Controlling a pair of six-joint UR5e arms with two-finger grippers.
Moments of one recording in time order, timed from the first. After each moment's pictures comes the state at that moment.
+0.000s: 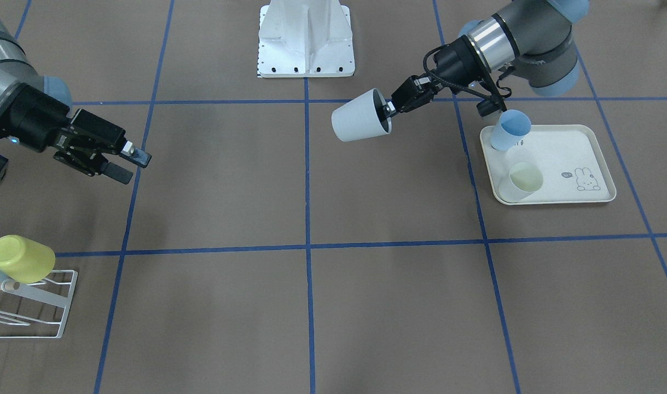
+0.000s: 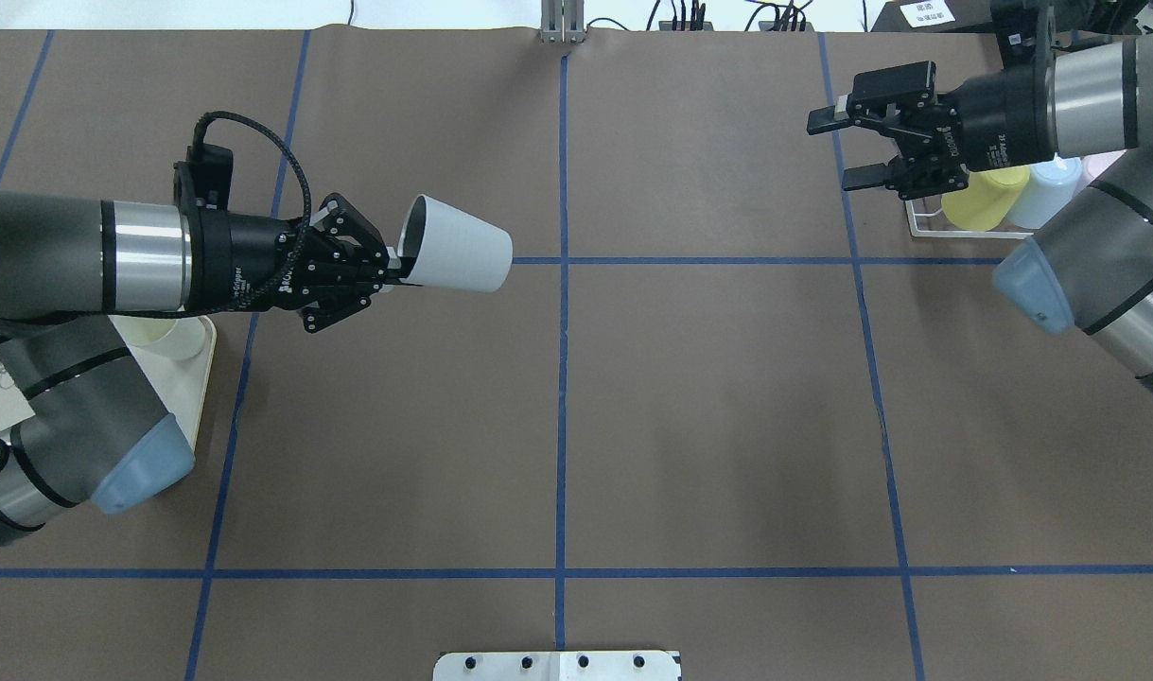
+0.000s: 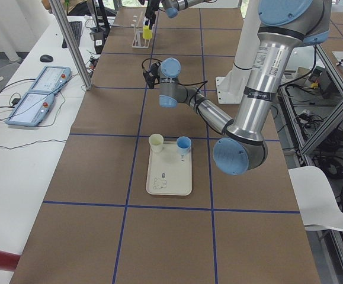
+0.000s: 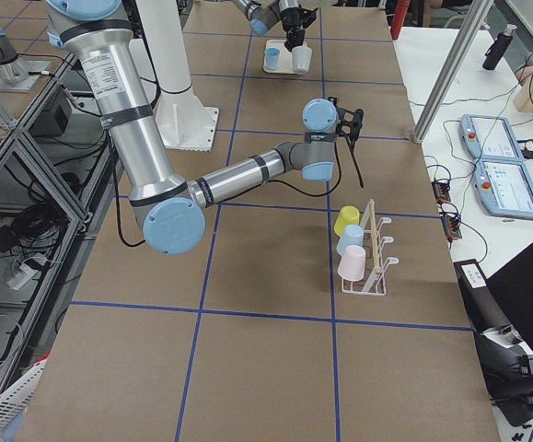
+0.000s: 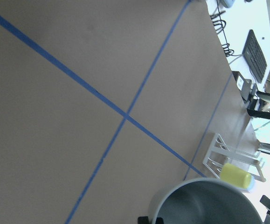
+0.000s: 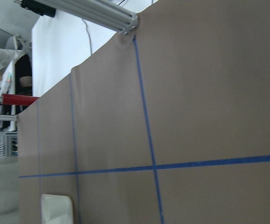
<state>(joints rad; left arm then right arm) -0.70 -1.92 -1.78 -2.85 -2.02 -2.24 1.01 -1.22 1.60 -0.18 2.32 1.84</state>
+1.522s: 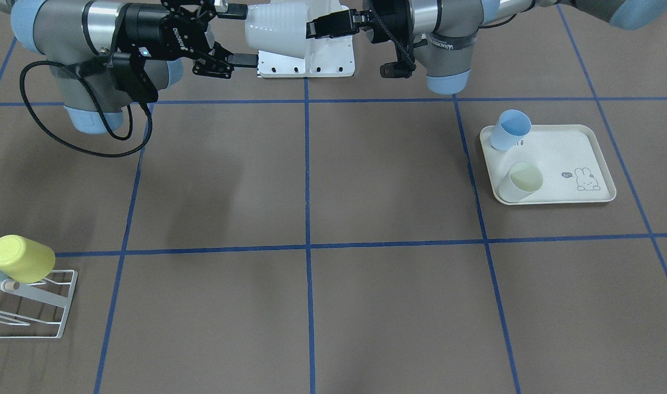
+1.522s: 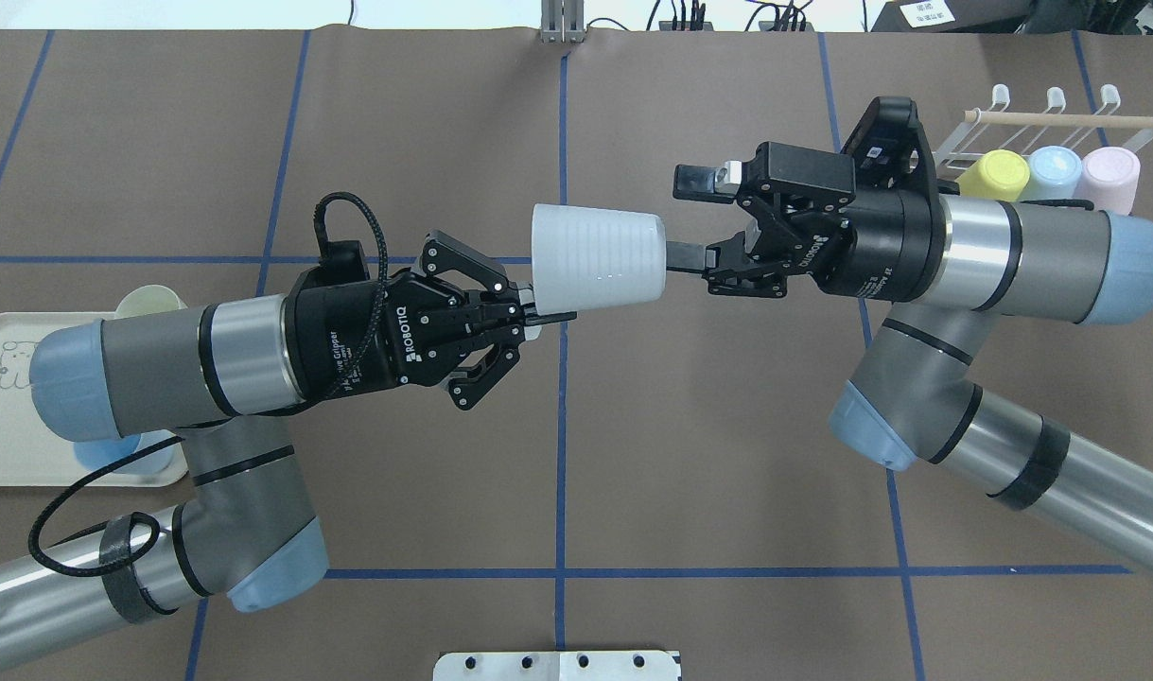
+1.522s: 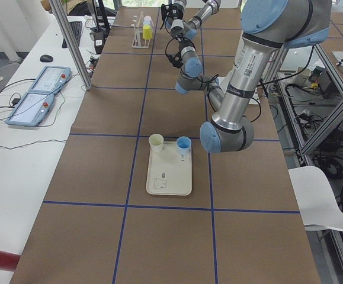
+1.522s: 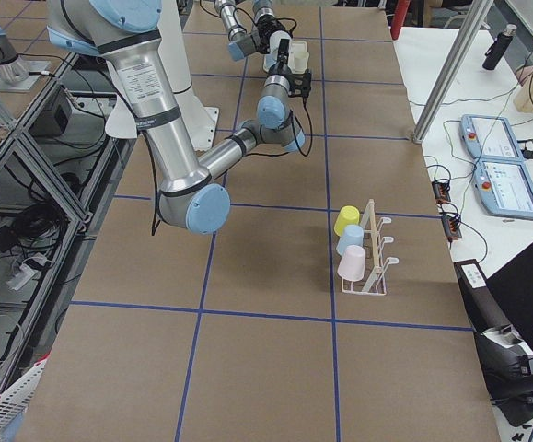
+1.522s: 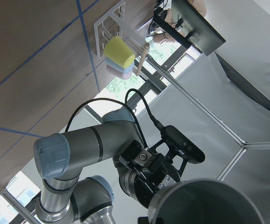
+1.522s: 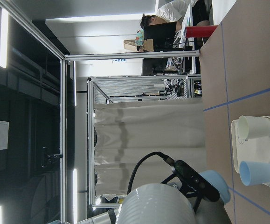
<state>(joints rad) -0.47 -2.09 -1.70 -3.24 -1.69 -2.63 0.68 -1.13 1.65 0.33 1.93 2.09</state>
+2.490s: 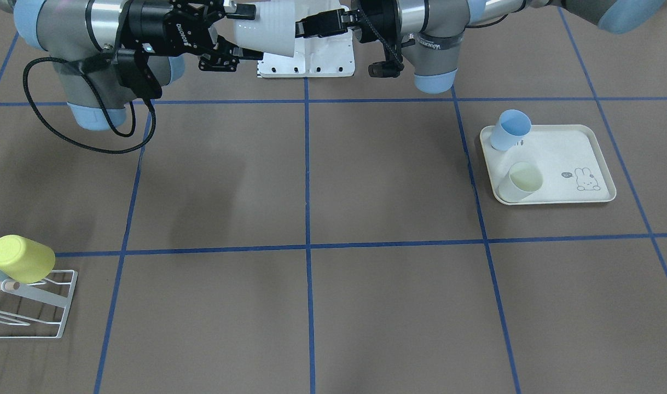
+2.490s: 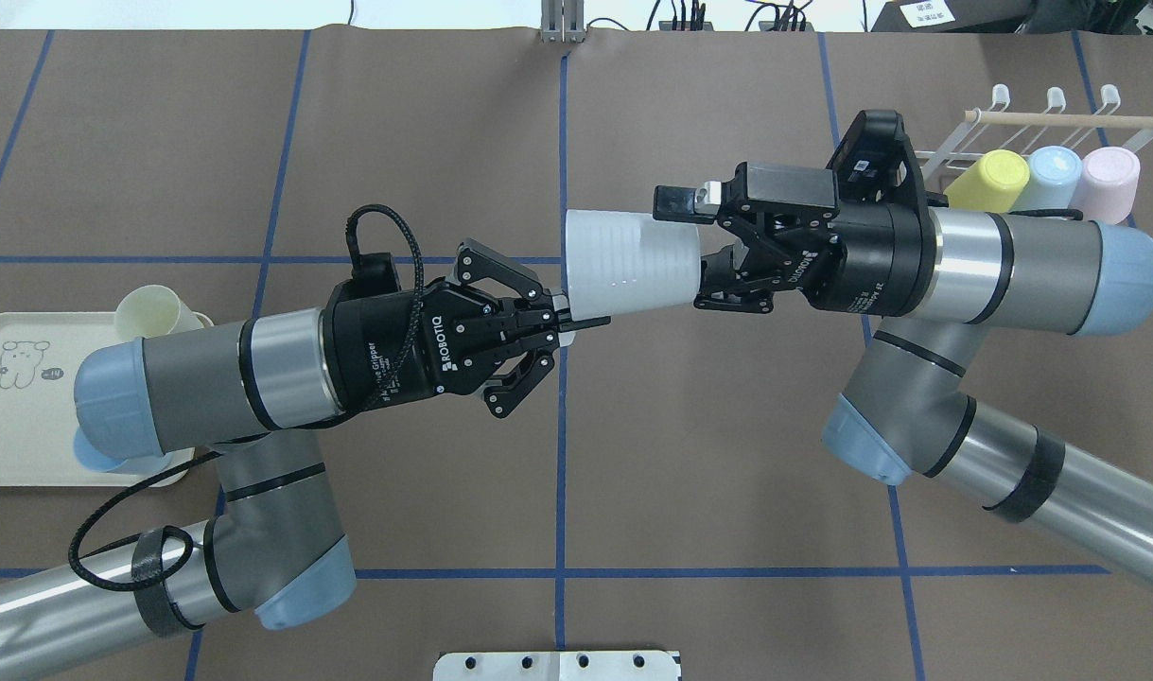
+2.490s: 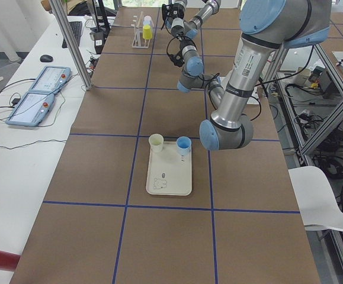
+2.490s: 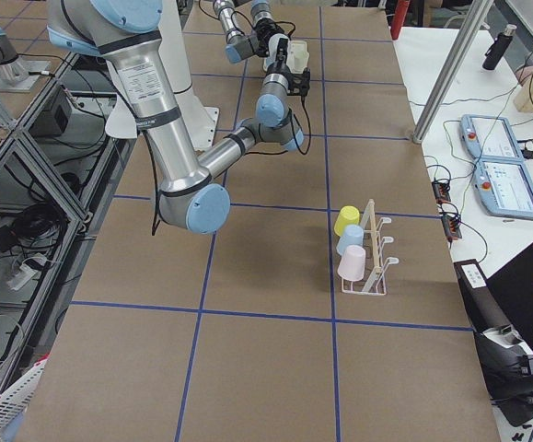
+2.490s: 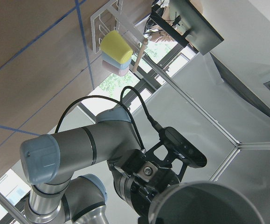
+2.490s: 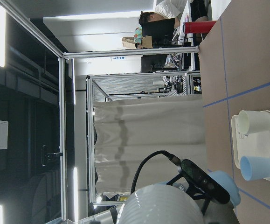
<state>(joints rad) -0.45 -2.11 -1.69 -3.24 -1.66 -2.62 0.68 -1.13 1.66 0.32 1.93 2.10</state>
